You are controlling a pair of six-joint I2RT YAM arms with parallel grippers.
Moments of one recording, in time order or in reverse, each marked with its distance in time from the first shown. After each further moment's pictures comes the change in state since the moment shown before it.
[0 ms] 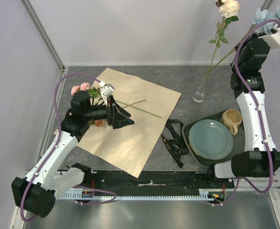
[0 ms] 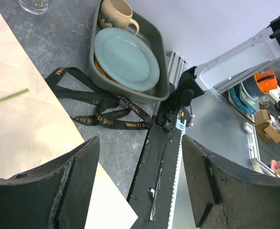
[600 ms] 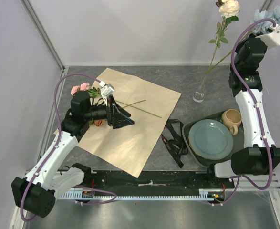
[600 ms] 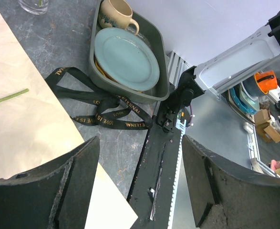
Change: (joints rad) left arm 0.000 0.000 0.000 0.000 0.000 0.000; right arm 0.012 0.028 -0.007 0.032 0.025 -0.057
